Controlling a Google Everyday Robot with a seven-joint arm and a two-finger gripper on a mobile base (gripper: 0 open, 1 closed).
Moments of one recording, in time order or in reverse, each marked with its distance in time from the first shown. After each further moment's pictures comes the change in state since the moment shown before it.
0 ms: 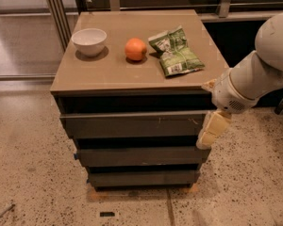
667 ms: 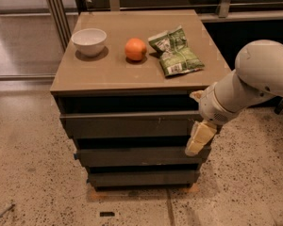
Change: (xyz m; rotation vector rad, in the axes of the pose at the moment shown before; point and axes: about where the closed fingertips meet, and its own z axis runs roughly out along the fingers) arm -0.002 0.003 0.053 -0.007 -0.035 -0.040
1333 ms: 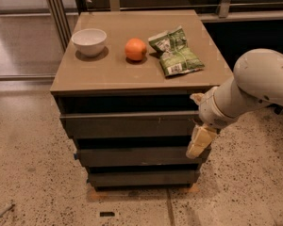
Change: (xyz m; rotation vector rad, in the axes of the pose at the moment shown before) arm 0.006 -0.001 0.006 0.043 0.015 -0.037
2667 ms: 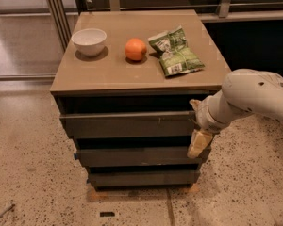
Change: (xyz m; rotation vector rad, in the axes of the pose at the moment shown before) arm 0.038 -0.027 0.057 0.042 0.049 -0.053
